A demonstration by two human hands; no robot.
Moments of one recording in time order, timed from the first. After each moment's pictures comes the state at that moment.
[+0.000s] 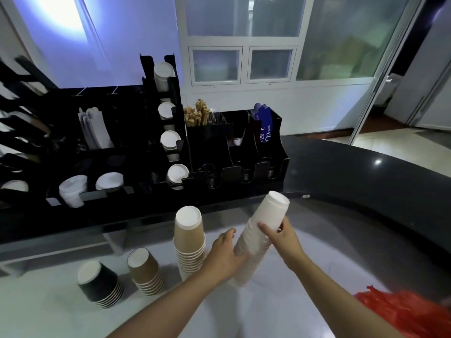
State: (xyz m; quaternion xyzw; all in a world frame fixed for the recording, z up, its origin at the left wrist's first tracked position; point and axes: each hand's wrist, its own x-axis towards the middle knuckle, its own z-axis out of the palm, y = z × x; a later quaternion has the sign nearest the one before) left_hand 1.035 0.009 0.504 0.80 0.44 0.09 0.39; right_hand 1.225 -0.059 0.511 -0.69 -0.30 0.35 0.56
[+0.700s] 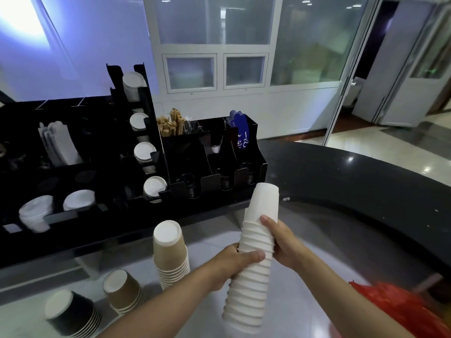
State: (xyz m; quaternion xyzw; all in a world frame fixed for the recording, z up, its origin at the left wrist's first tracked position) left_hand 1.069 -0.010 0.560 0.63 0.30 0.01 0.72; right_hand 1.245 -0.080 0.560 -0.55 -0.24 0.52 0.61
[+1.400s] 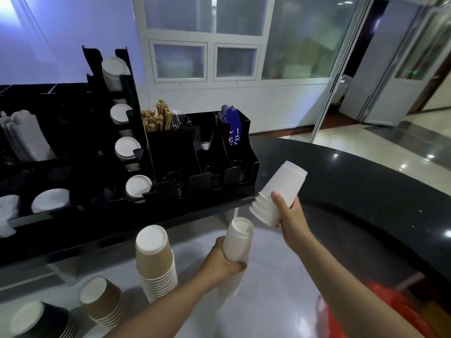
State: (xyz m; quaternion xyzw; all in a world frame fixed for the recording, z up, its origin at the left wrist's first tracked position) left_hand 1.101 0.022 0.476 0.73 0.39 0.10 0.55; right_hand 1.294 -0.059 0.578 -0.61 -0.21 0.31 0.70
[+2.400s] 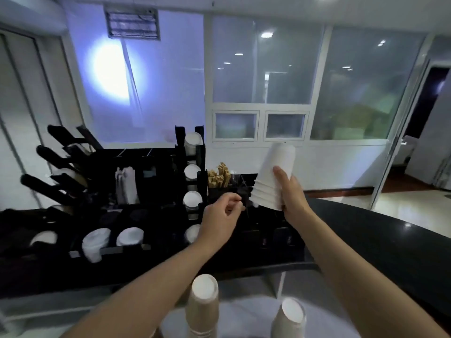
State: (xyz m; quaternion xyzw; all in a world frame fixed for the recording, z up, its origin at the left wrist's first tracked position) left_hand 1.047 0.130 0.706 0.75 0.33 0.46 0.33; right_hand 1.243 0.091 0.754 -0.52 -0.36 0.34 0.69
